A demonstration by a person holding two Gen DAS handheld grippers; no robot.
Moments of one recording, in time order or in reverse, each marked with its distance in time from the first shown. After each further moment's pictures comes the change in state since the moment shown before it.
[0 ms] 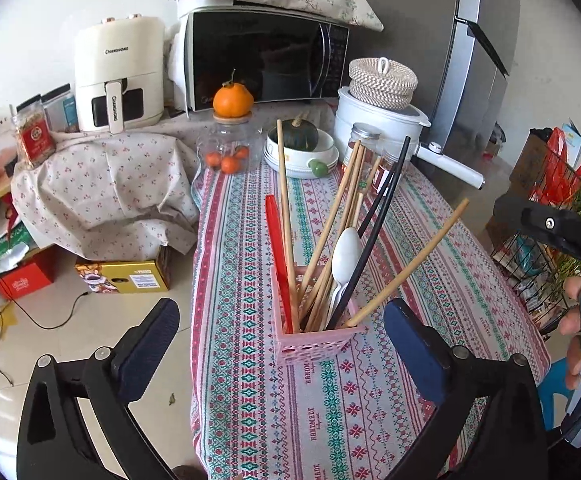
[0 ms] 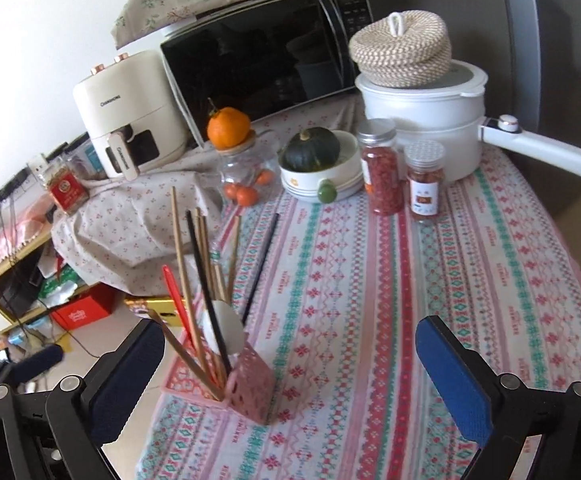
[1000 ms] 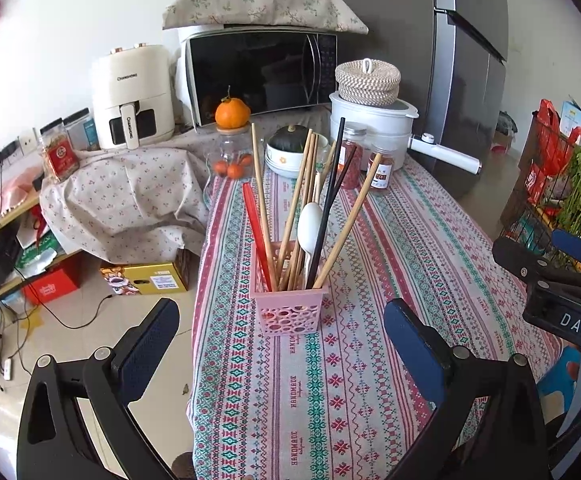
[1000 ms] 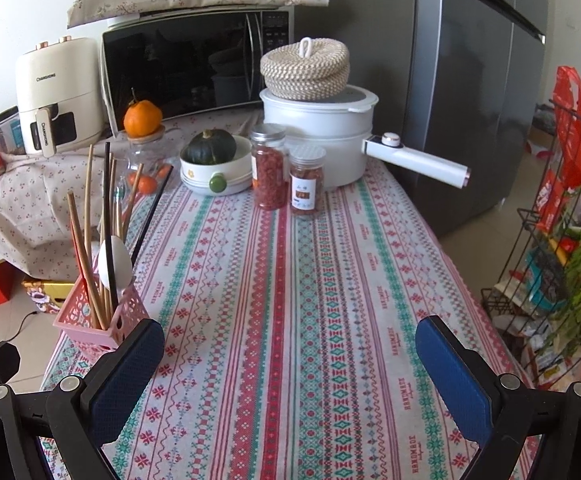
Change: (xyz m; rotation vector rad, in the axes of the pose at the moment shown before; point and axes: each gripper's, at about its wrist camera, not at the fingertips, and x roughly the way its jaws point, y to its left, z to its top) left arm -0.042 -0.048 -0.038 0.048 -0.037 0.080; right arm -0.045 -0.011 -0.061 -0.070 -0.083 -0.315
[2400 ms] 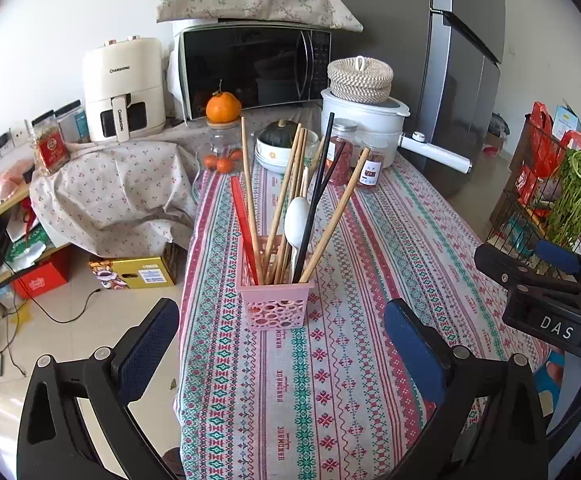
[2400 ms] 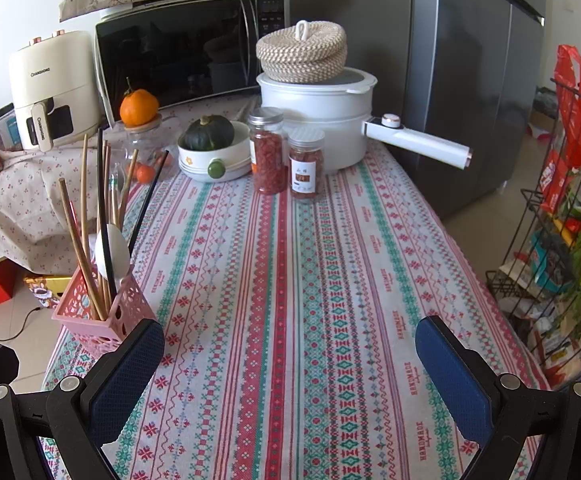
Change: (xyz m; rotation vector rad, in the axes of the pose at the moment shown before) left arm -0.001 -0.002 -0.005 -0.007 0.015 -0.041; right arm 0.006 0.001 -0.004 0.026 0.044 0.008
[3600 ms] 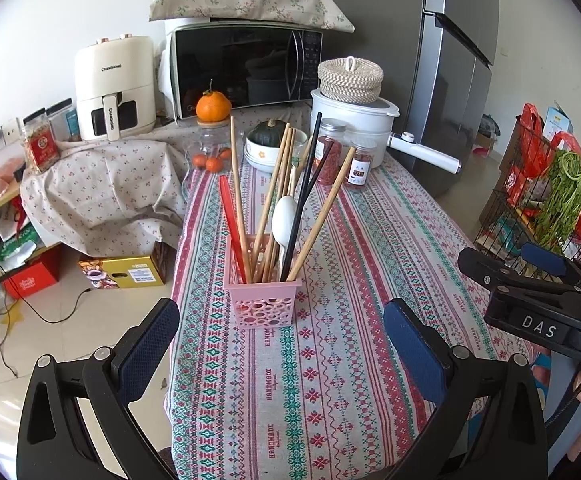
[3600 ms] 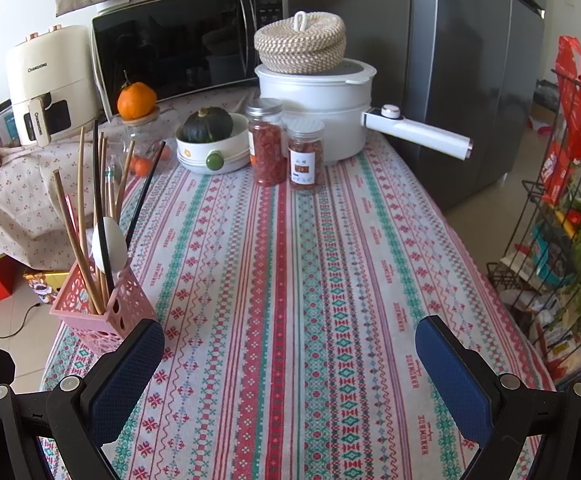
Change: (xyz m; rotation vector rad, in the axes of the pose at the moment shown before) left arm -0.002 -0.008 0.000 -0.004 -0.002 -0.039; right arm 0.004 -0.001 -0.003 0.004 0.022 0.002
